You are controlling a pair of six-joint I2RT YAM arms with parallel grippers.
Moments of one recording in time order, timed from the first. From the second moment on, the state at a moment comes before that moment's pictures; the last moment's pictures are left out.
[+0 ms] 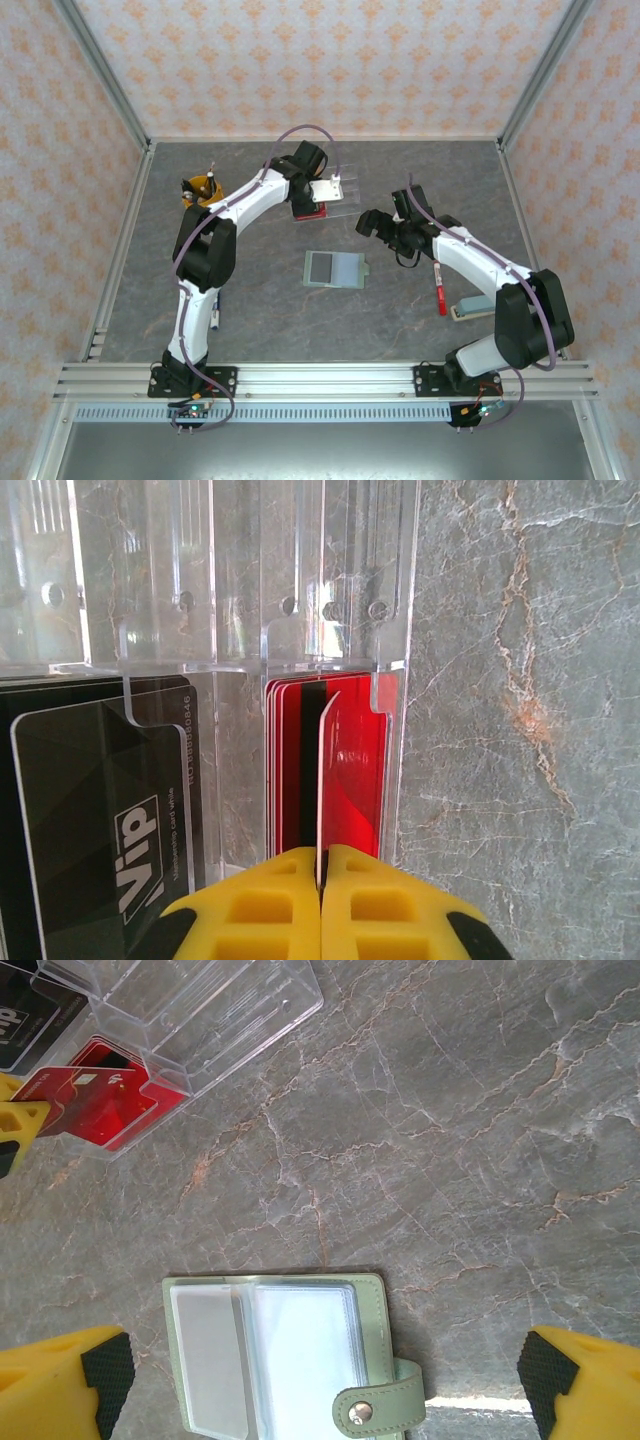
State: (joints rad) left arm -0.45 2.17 1.85 -0.81 -0.03 0.88; right arm 0.39 1.45 0.95 -0.44 -0.18 0.76
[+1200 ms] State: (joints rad) left arm -0.40 1.48 1.22 -0.33 -0.15 0.09; right arm 0.70 1.61 1.12 -0.55 -0.03 0.73
